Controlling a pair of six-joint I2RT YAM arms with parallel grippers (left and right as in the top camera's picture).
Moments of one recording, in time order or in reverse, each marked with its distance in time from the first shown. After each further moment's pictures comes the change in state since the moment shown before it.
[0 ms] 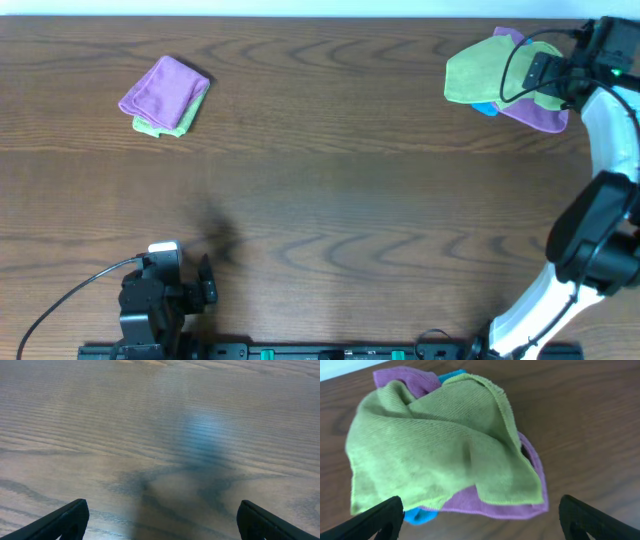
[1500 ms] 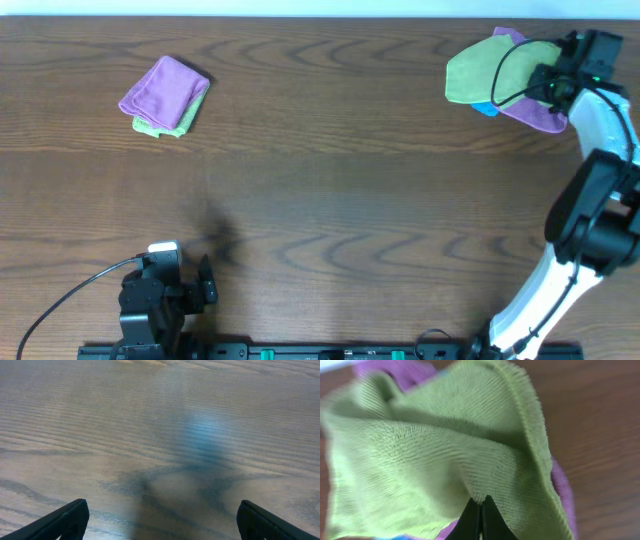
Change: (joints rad) left arm 0.000 0.000 0.000 0.000 0.000 0.000; right arm -0.009 0.084 0.002 0.111 -0.054 -0.027
